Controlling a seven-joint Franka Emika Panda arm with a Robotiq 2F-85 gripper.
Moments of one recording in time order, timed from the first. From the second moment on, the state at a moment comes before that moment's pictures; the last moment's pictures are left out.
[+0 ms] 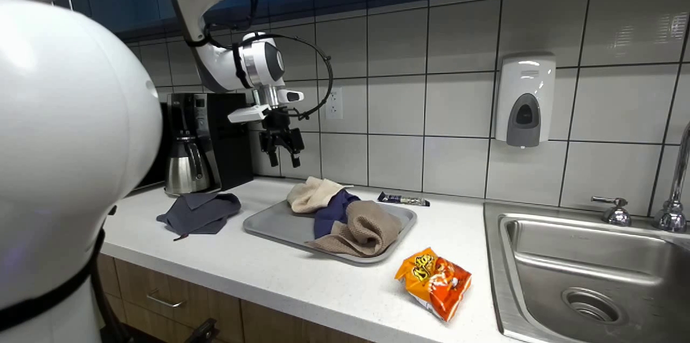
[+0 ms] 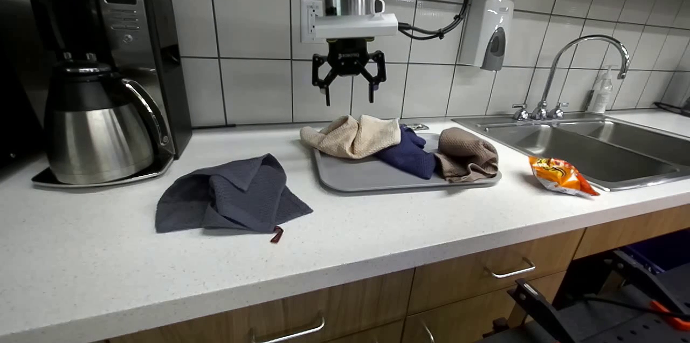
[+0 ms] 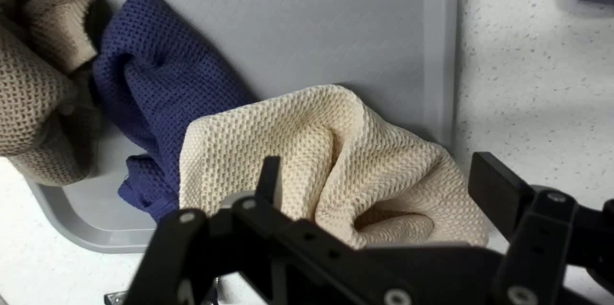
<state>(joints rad) 0.30 0.36 0.05 -1.90 -0.22 2.29 0.67</state>
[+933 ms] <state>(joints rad) 0.30 0.56 -0.01 -1.73 -0.22 2.30 0.66</state>
